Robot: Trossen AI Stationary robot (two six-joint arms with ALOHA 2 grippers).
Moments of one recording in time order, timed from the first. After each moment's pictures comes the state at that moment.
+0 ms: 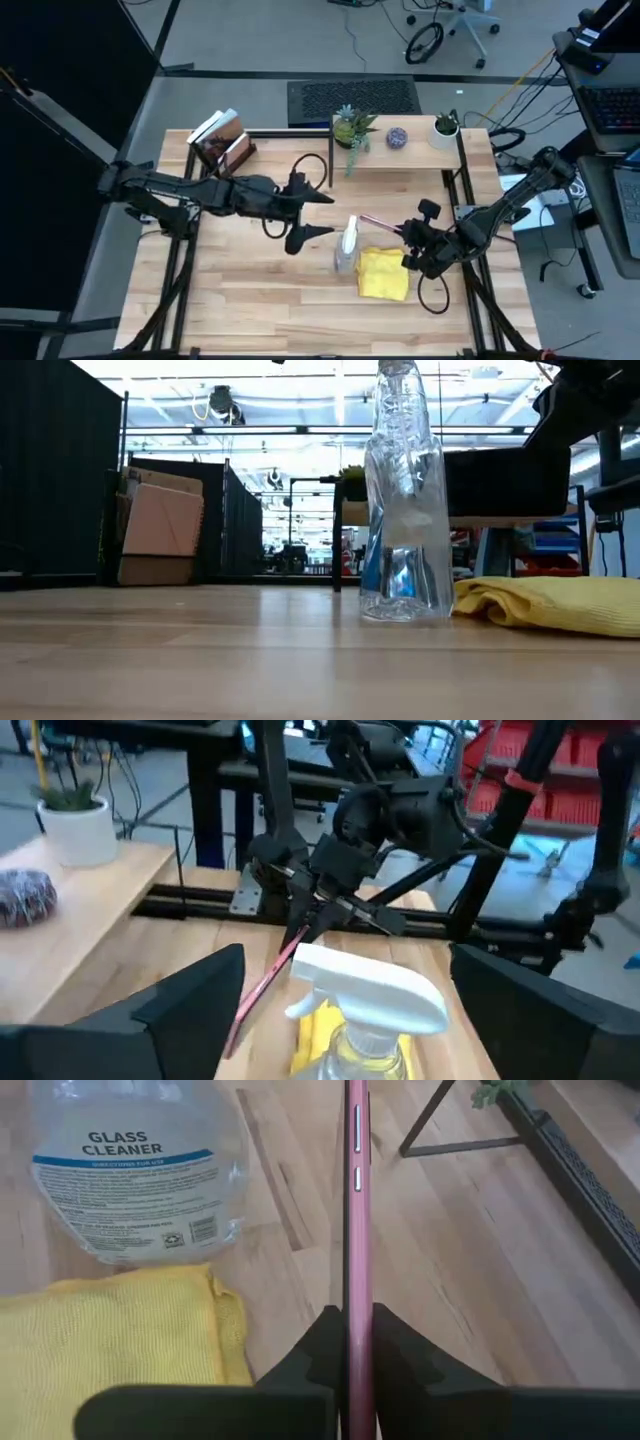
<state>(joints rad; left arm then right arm) -0.13 1.39 1.16 0.03 -0.04 -0.10 0.62 1.16 0.81 -0.84 0.75 0.75</state>
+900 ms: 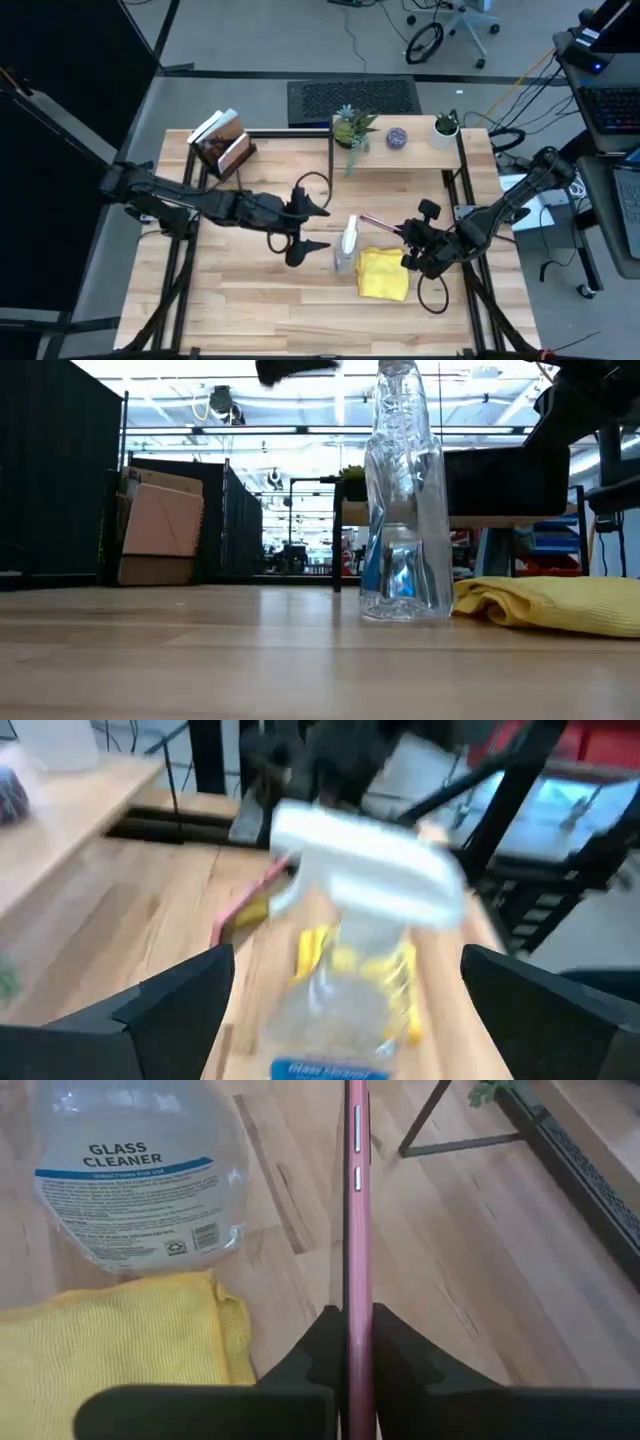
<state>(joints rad) -0.18 1.43 1.04 0.06 -0.11 -0.16 0.62 1.16 0.81 -0.84 0.75 0.77</state>
